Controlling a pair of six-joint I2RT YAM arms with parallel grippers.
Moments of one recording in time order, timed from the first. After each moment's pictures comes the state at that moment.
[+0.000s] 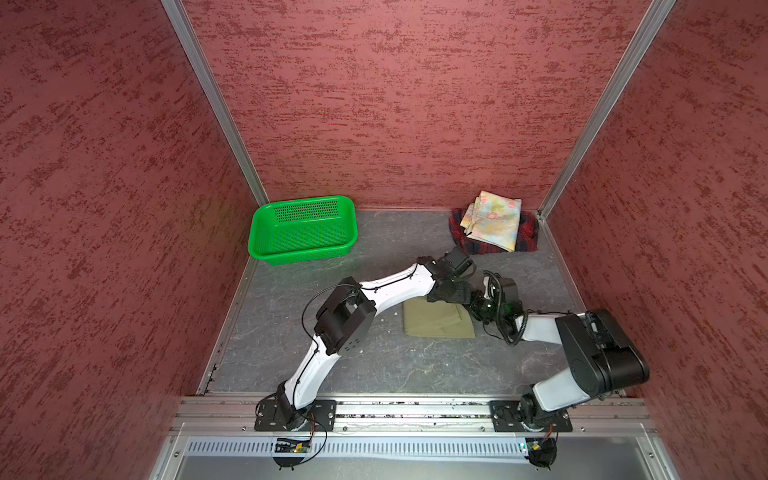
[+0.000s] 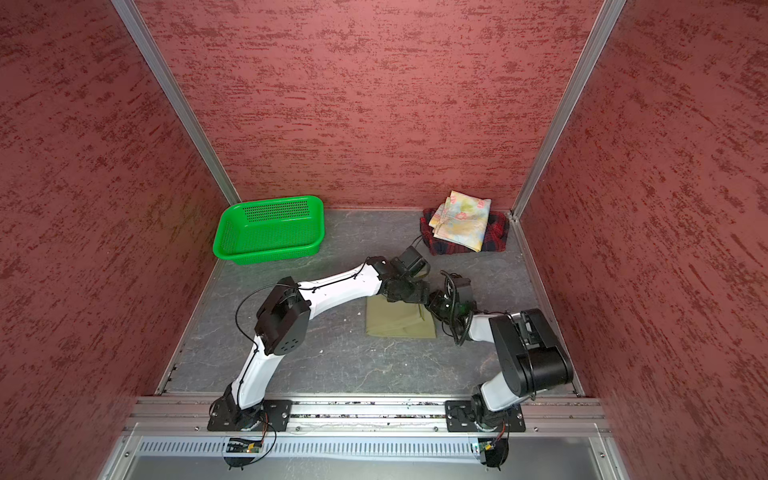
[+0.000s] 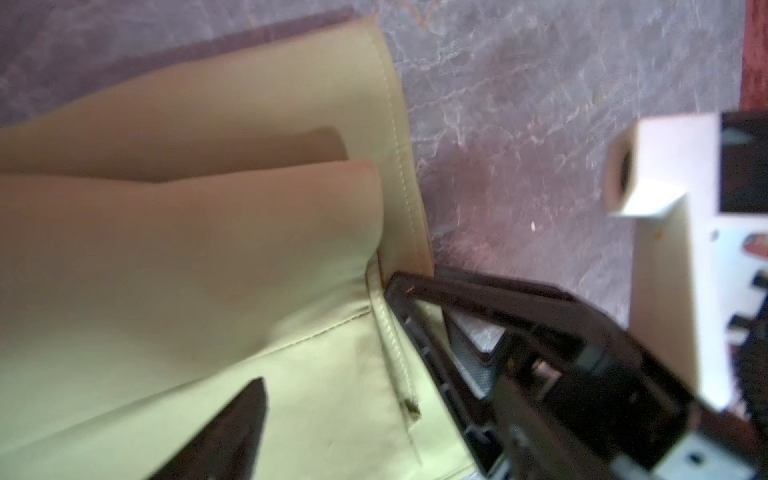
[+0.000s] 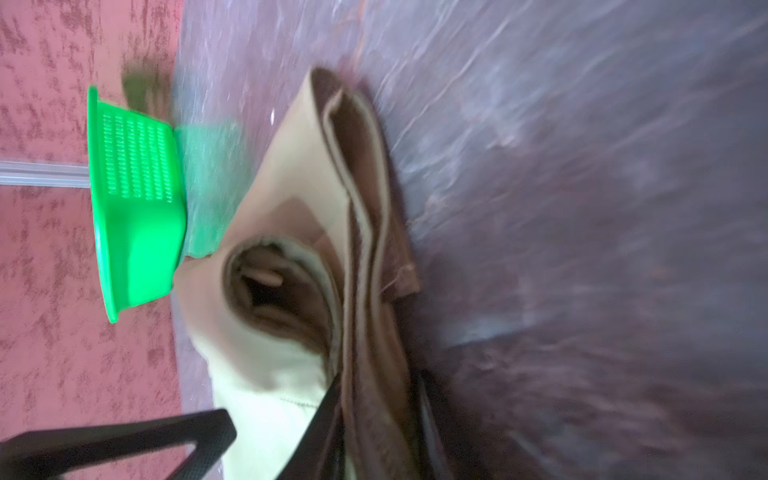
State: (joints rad) left arm -0.91 2.17 1.79 -0.68 0.10 -0.76; right arm 0.20 1.53 0.43 0.35 -0.38 0.91
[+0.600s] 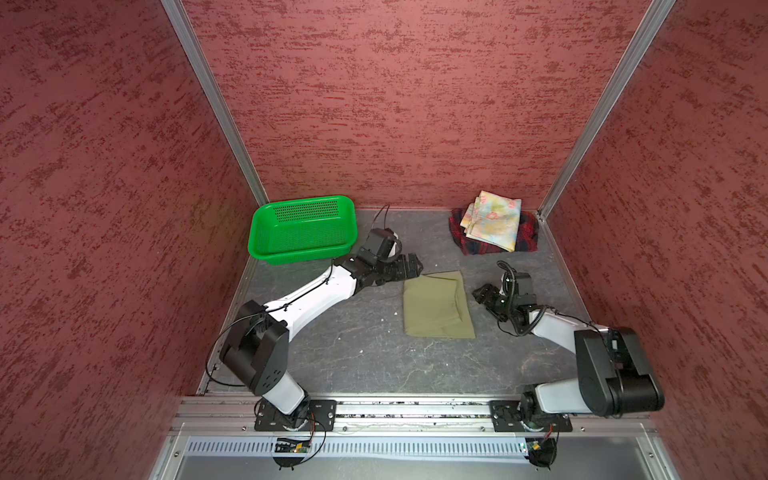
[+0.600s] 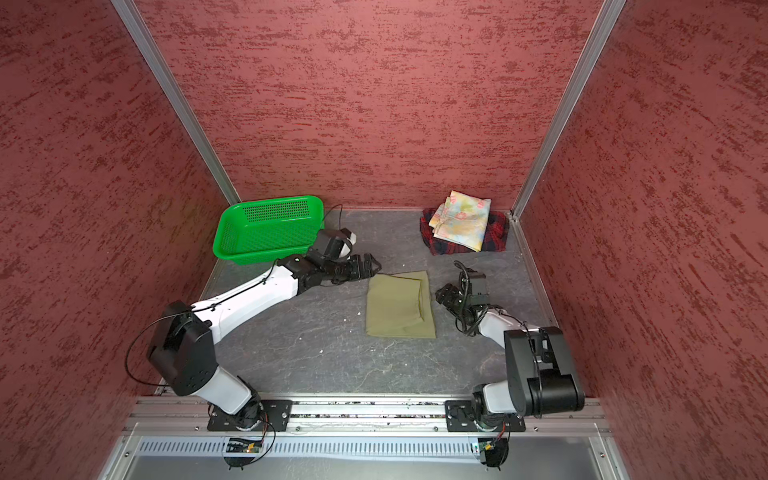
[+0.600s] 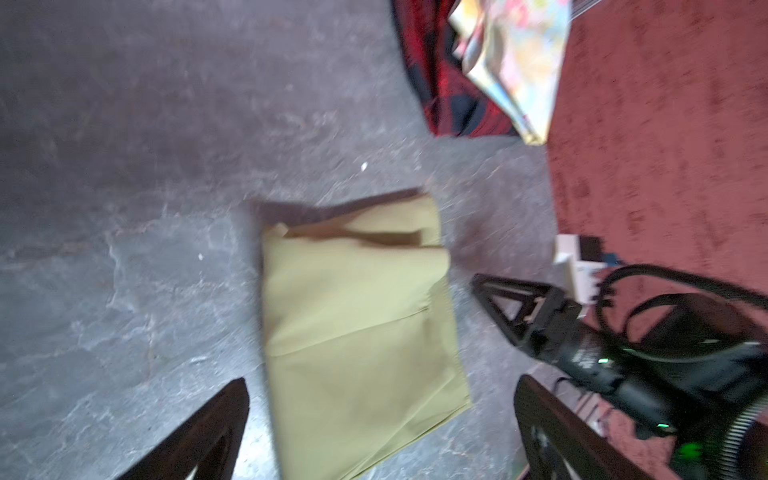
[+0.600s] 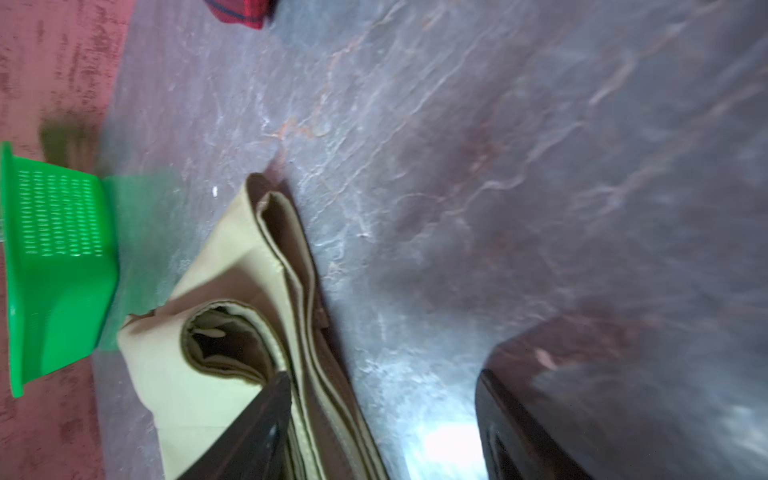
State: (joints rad) left arm -0.63 1.62 1.20 -0.40 0.20 -0.71; right arm 0.07 1.39 0.52 0.01 -0.27 0.75
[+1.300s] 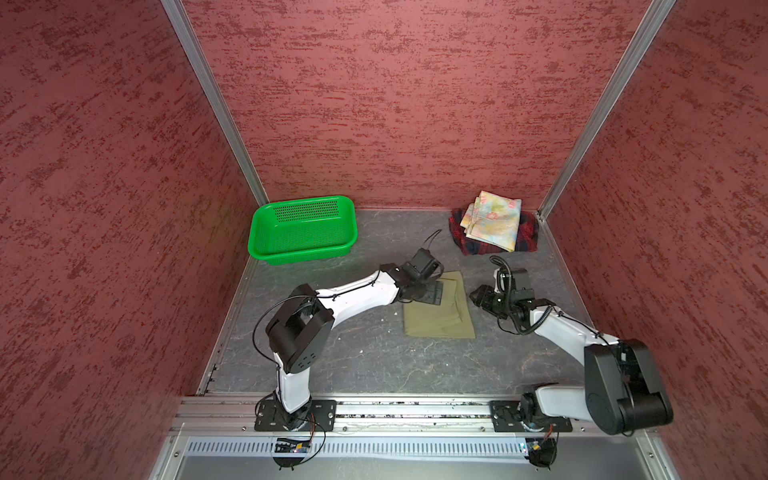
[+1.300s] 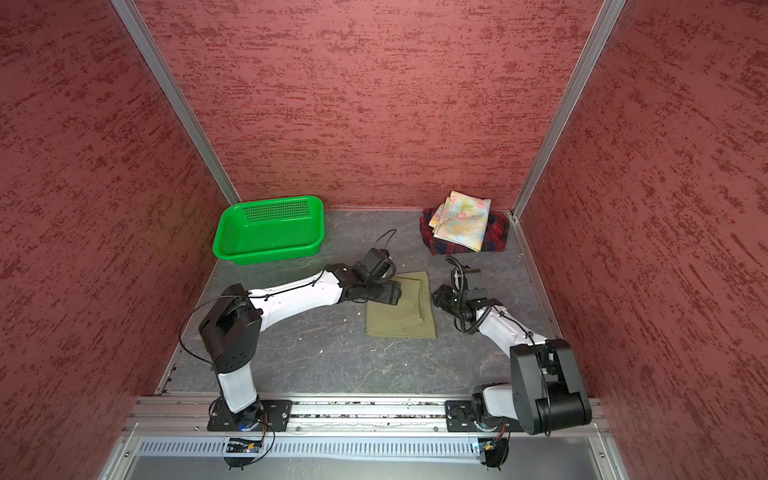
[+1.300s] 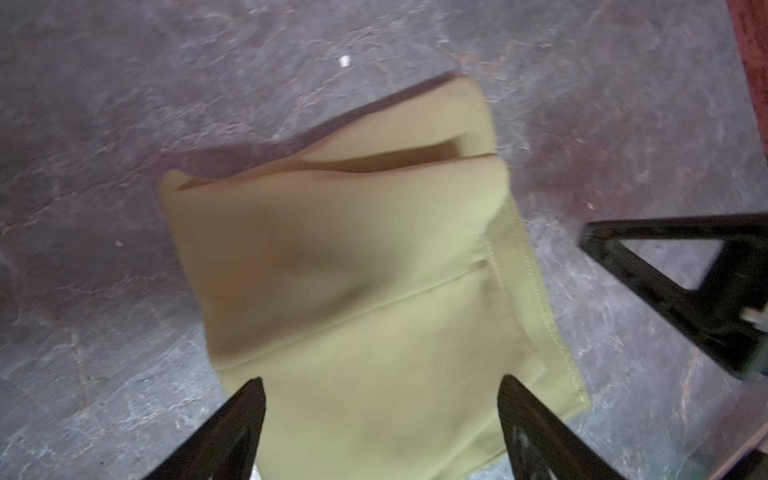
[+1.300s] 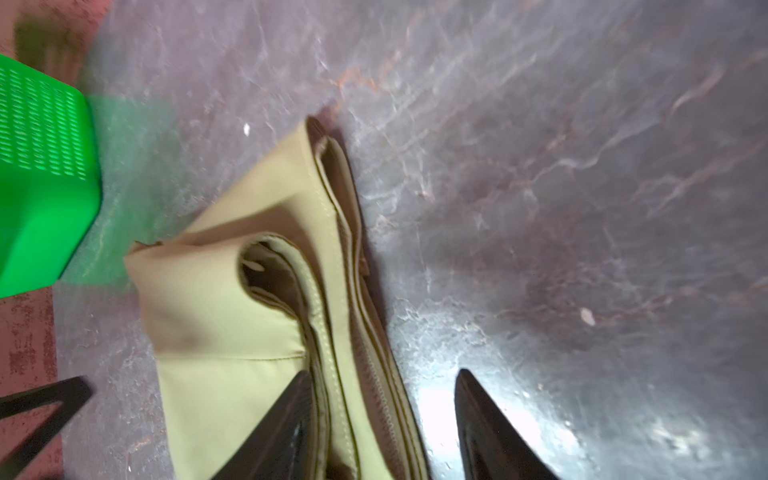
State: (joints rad) left arm -0.90 1.85 1.40 -0.52 -0.06 -0.53; right arm 0.14 1.35 0.58 -0.14 -0.29 0.63
